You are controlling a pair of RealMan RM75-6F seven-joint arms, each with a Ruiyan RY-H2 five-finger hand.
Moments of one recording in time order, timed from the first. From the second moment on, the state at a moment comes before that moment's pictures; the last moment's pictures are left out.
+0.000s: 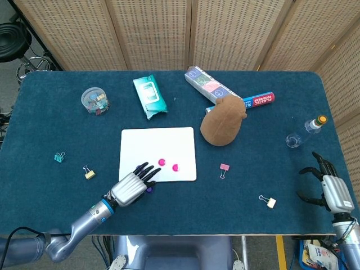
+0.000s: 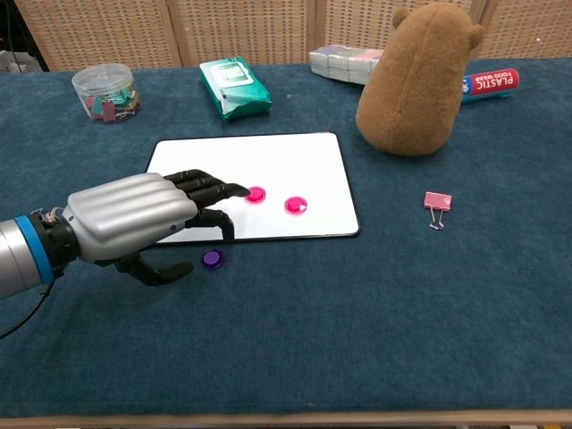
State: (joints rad) left arm -0.67 -1.62 0.08 -1.37 1.59 1.03 0.30; right arm 0.18 -1.17 0.07 -1.40 -1.45 1.30 0.44
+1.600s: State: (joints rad) left arm -0.64 -1.69 0.09 -1.25 1.68 1.09 0.24; right arm 0.17 -1.16 0.07 -1.40 -1.46 1.30 0.47
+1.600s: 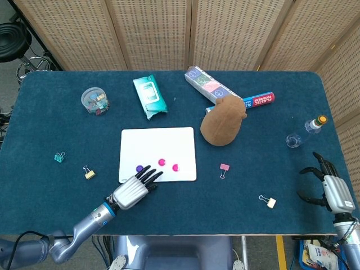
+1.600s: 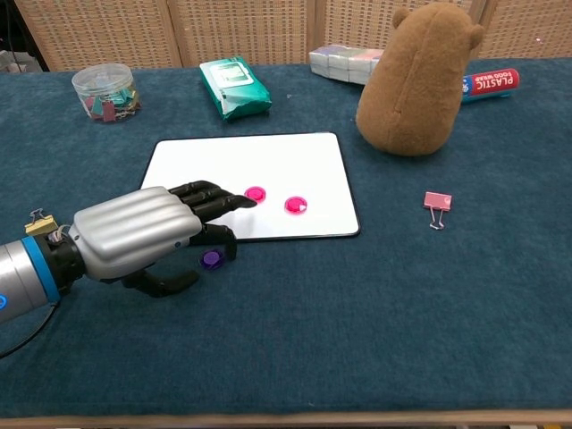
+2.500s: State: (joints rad) left arm -0.63 -1.66 0.06 -1.30 1.67 1.12 0.27; right arm 0.17 -1.16 0.07 -1.40 -1.46 1.30 0.48
